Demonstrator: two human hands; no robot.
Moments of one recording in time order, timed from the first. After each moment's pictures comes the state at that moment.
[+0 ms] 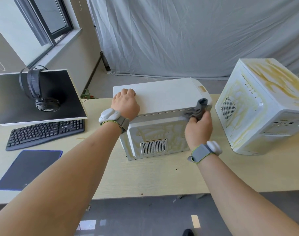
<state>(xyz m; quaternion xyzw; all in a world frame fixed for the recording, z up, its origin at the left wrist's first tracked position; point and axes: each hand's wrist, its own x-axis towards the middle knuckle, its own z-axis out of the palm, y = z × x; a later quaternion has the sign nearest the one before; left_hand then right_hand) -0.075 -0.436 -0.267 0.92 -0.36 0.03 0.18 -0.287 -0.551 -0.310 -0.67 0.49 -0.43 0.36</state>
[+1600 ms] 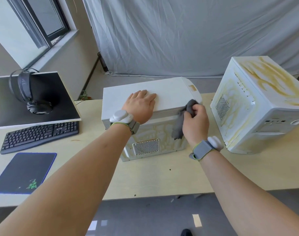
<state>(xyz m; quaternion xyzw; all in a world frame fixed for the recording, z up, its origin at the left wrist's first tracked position) -0.115 -0.489 -0.284 0.85 -0.50 0.08 0.13 -0.303 -0.589 -0.307 -0.67 0.46 -0.39 0.43</state>
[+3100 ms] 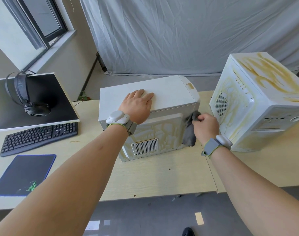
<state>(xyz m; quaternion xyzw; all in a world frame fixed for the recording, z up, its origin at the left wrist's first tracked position) -0.121 -0.487 -0.277 0.87 -0.48 0.06 0.11 -0.328 -0.641 -0.342 -0.73 0.52 -0.29 0.35</state>
